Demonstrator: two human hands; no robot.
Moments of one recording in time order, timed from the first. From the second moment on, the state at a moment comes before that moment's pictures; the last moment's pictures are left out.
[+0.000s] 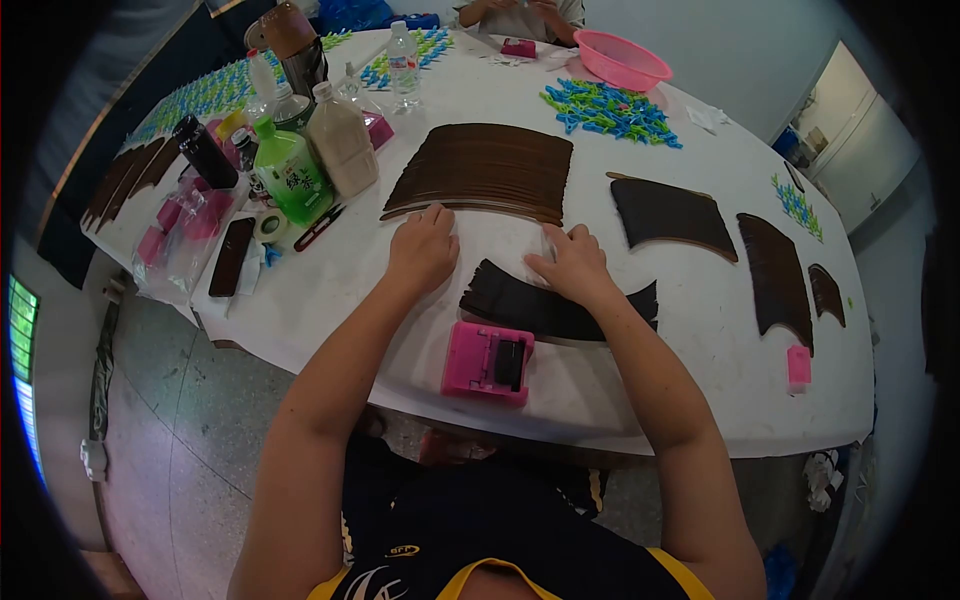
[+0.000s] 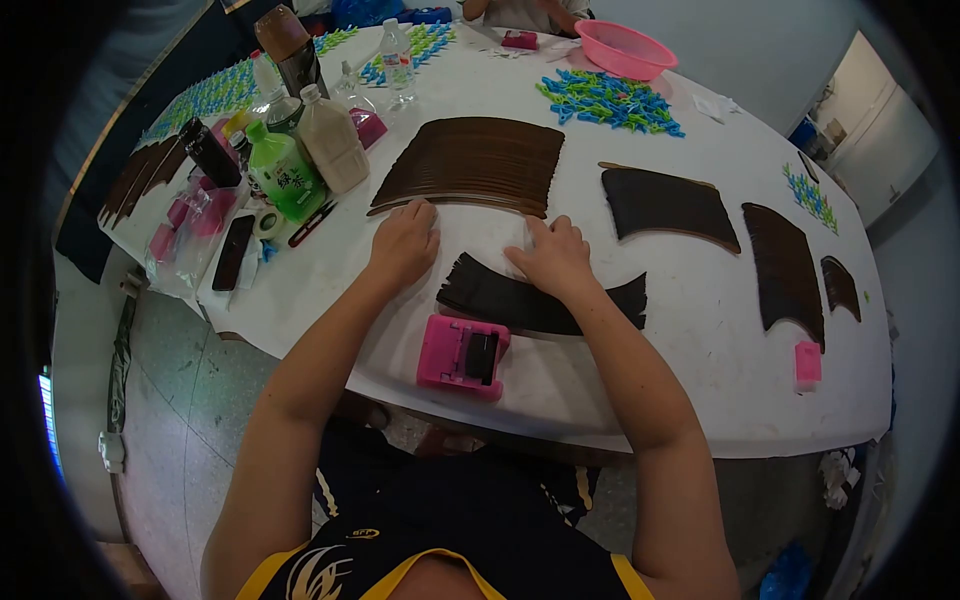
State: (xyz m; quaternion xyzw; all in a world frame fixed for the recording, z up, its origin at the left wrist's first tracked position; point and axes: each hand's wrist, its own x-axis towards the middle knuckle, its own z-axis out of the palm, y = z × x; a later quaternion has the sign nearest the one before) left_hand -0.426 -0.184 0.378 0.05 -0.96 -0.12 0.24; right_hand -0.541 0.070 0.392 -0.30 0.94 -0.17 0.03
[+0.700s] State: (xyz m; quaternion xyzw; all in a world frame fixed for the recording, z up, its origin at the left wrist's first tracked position) left_hand -0.441 -0.179 0.376 -0.03 -0.95 -0.14 0.26; right_hand -0.541 0.066 0.397 -0.28 0.95 -0.16 0.04
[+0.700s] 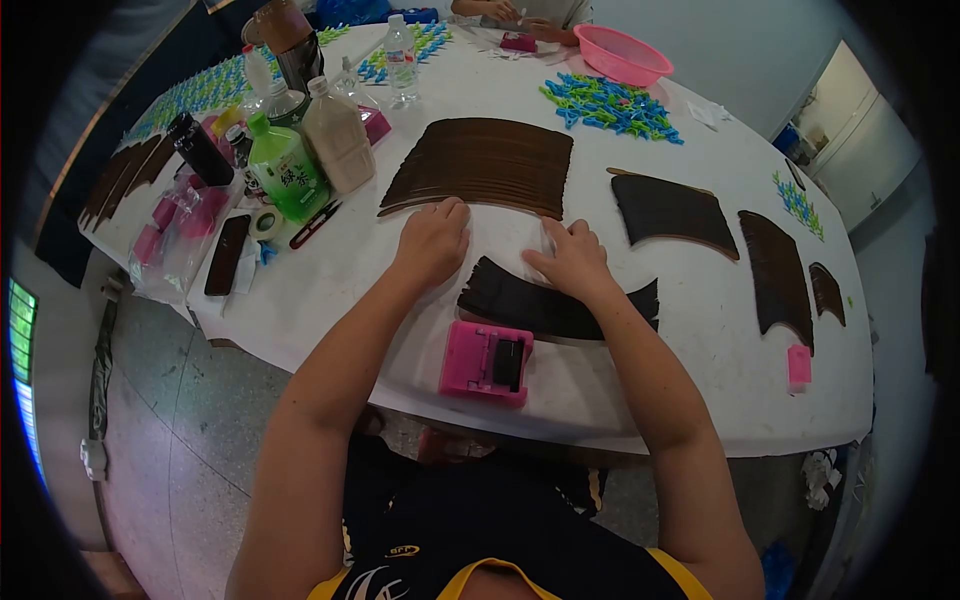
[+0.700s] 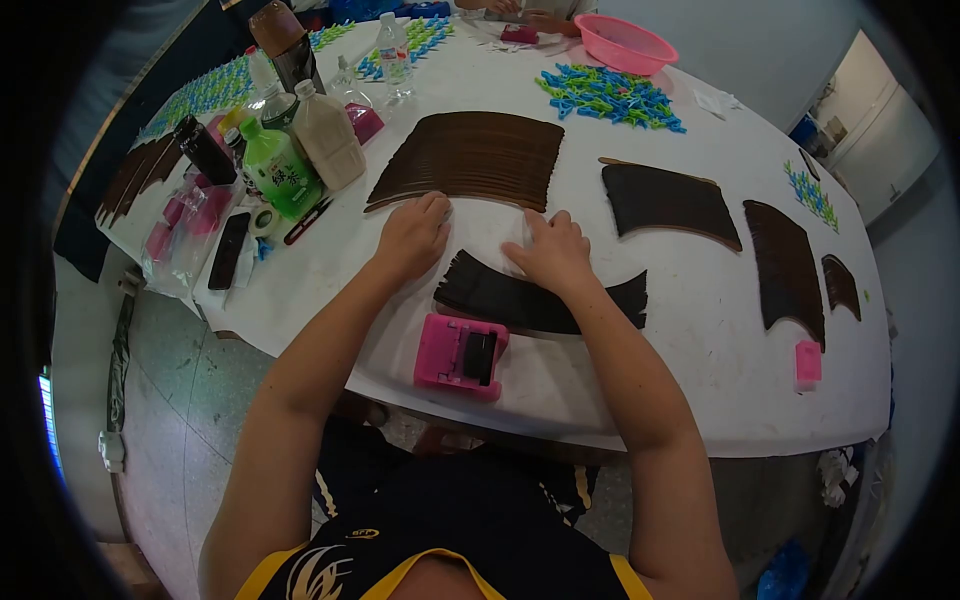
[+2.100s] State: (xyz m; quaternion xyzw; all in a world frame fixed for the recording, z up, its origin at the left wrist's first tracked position) left_hand -0.387 -0.193 0.383 0.20 -0.95 -0.08 0.21; right_hand -0.547 0.066 0.399 -0.26 0.95 -0.16 0.07
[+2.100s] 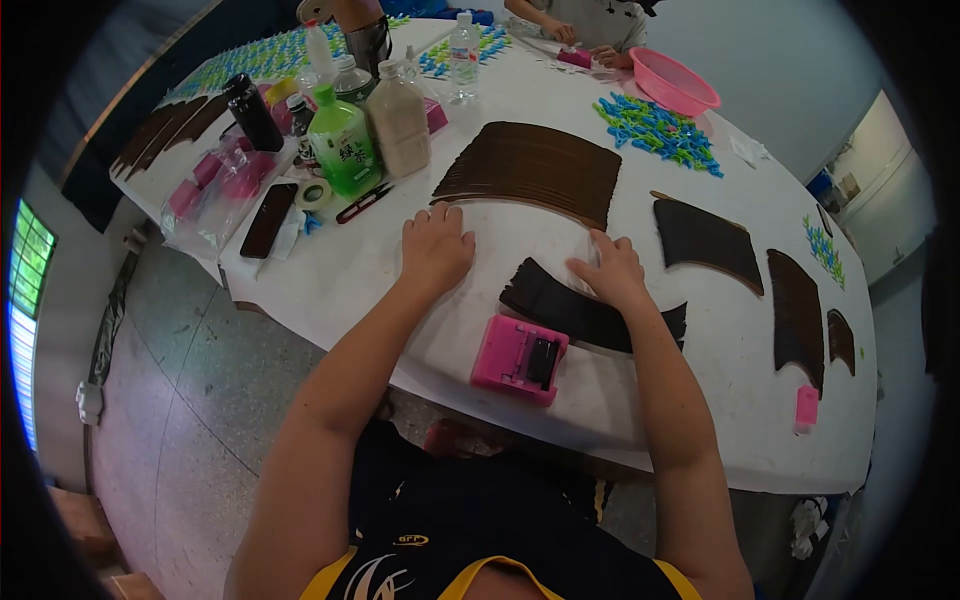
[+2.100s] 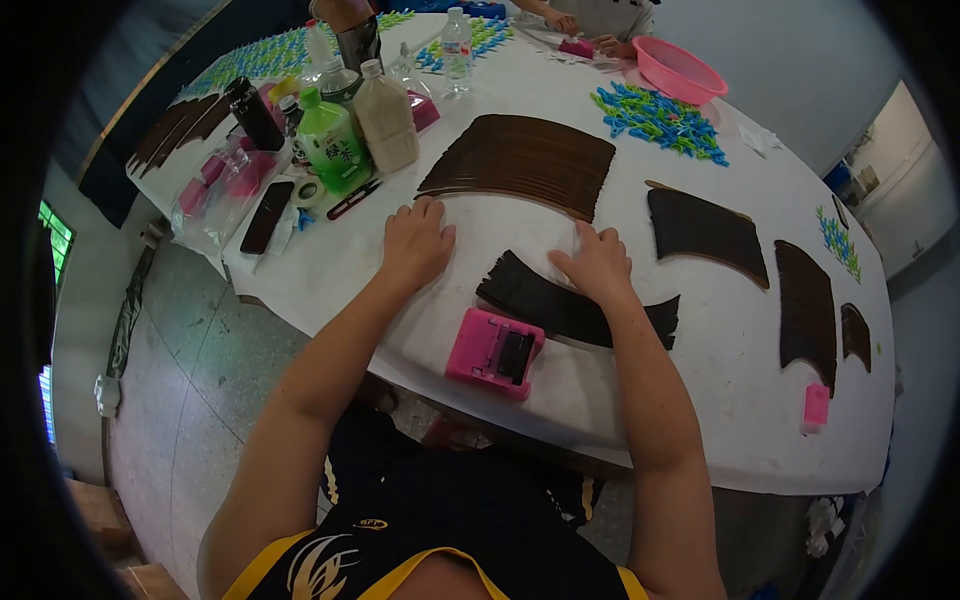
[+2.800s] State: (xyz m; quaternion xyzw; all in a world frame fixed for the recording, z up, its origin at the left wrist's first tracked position) left_hand -0.392 -0.196 0.384 0.22 -0.96 -0.09 0.17; right_hand -0.452 0.207 0.411 -0.50 0.82 -0.23 -0.15
